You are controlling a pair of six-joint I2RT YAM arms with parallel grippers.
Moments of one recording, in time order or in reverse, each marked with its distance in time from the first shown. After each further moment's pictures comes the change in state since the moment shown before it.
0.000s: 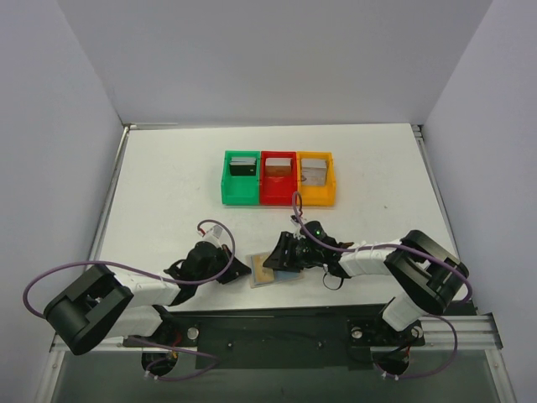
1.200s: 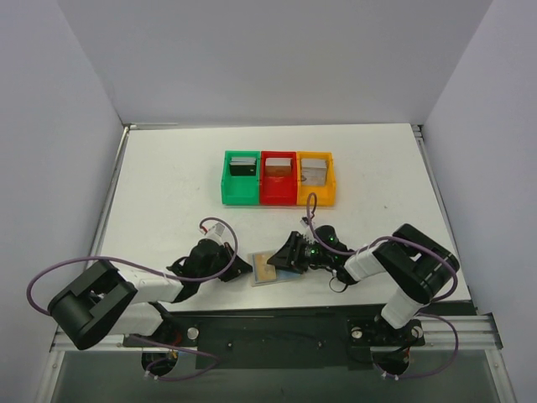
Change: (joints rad) left arm 0.000 0.043 0.033 0.002 -0.003 0.003; right arm -0.085 0.093 -0.142 0.381 -0.115 0.140
